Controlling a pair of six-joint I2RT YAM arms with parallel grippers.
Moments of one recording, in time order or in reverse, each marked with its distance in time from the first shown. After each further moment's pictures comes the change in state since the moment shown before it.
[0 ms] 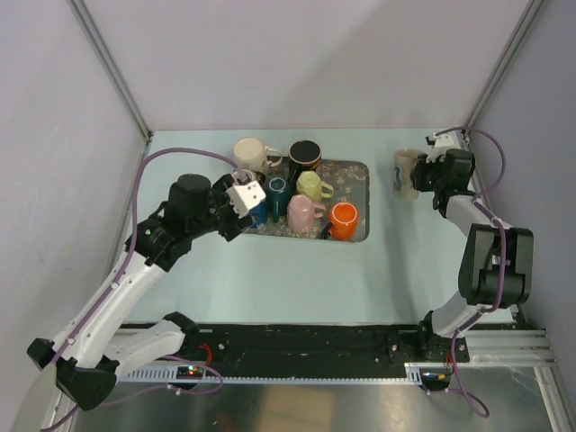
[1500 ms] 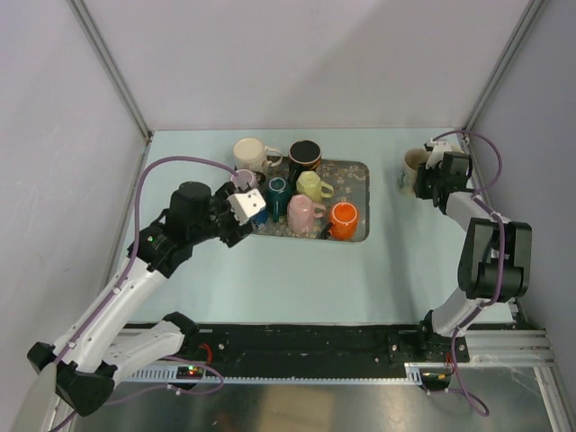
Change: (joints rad) left arm 0.000 -0.054 -0.102 0.051 0.048 0.001; right arm -0.013 0.014 0.020 -0.196 0.064 -0.036
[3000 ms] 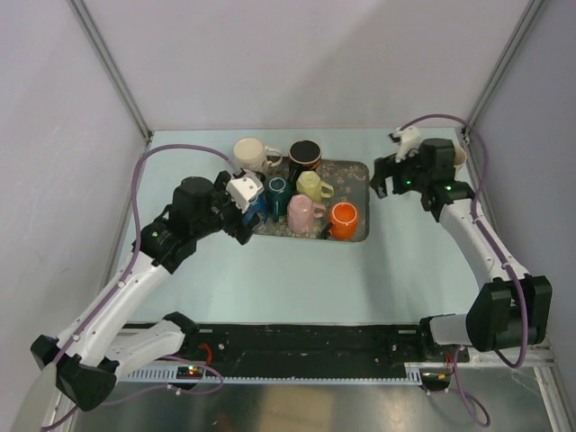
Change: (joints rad) left arm 0.000 0.033 0.008 0.079 0.003 -0.224; right arm 0.218 -0.316 0.113 -0.309 -0.093 -0.008
